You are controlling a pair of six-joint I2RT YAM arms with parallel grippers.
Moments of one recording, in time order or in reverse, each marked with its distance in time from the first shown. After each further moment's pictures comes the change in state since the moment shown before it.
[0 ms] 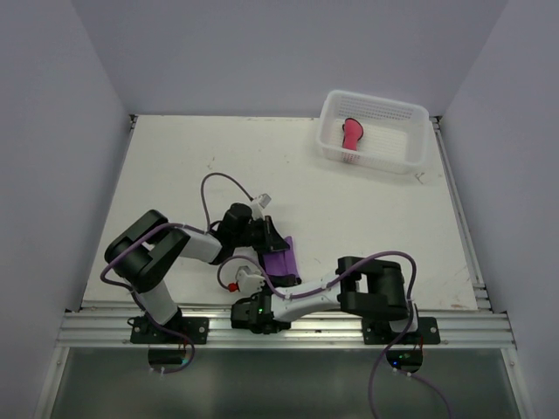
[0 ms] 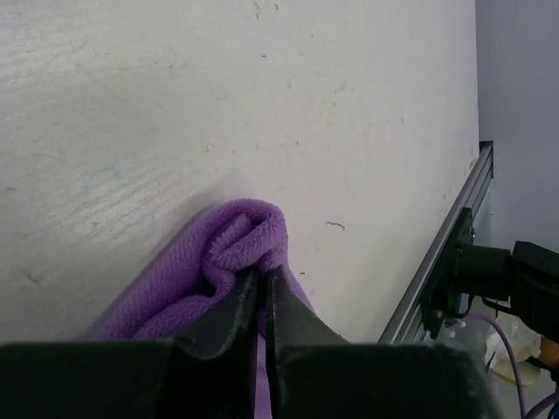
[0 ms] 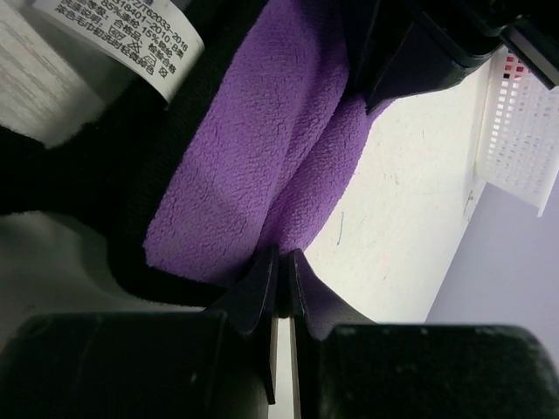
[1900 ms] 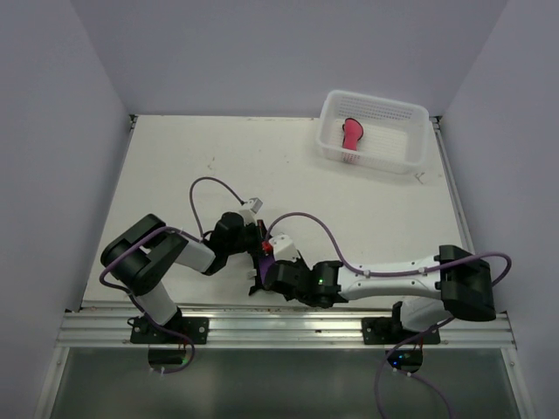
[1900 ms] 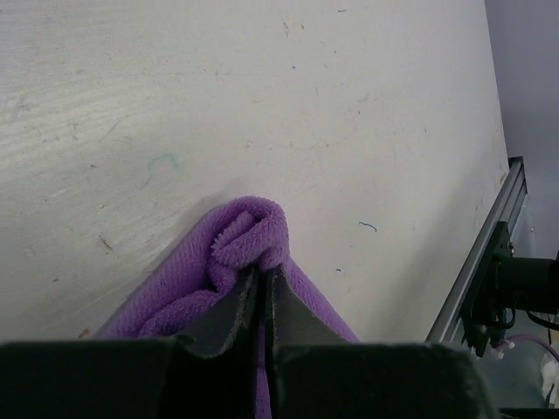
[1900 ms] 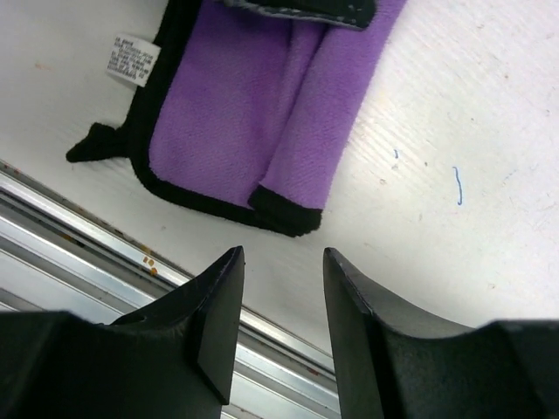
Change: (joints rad) left arm 0.004 -0.027 -0.137 0.184 -0.097 0.071; right arm -0.147 -0.500 -0.264 0.254 -0.431 0.238
